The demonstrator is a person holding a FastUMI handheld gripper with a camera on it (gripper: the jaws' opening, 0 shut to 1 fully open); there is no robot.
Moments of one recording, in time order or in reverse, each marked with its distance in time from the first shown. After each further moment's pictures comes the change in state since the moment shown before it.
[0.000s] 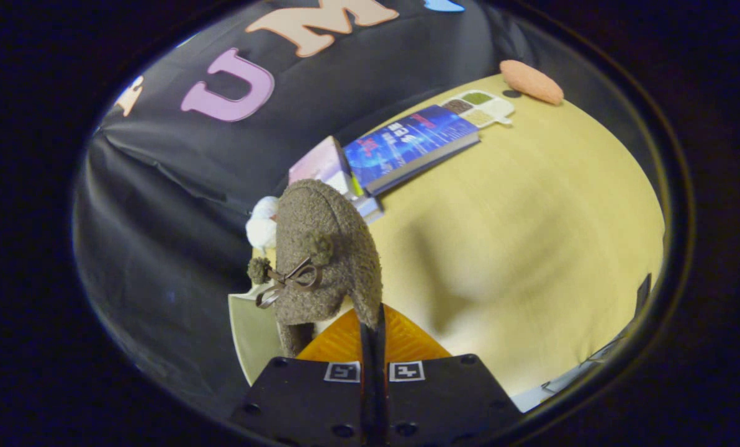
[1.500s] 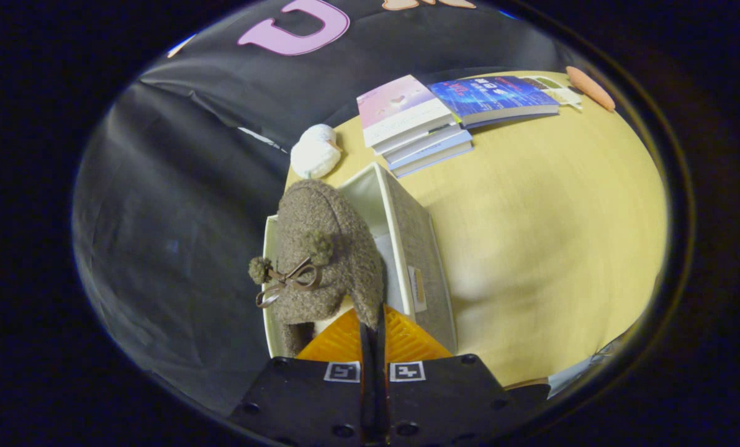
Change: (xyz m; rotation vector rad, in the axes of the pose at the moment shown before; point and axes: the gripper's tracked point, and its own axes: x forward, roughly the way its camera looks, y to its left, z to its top) arm 0.036 0.085 -0.124 -0.142 0.164 -0.018
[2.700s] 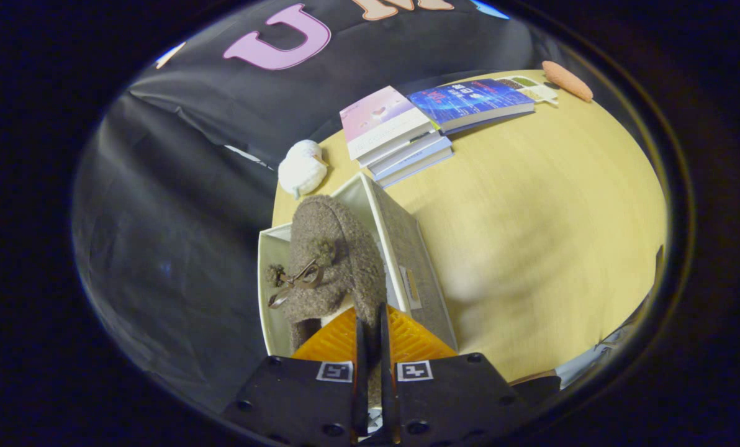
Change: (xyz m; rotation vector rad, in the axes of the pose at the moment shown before) arm -0.001 -0.001 0.001 0.066 -0.053 -0.025
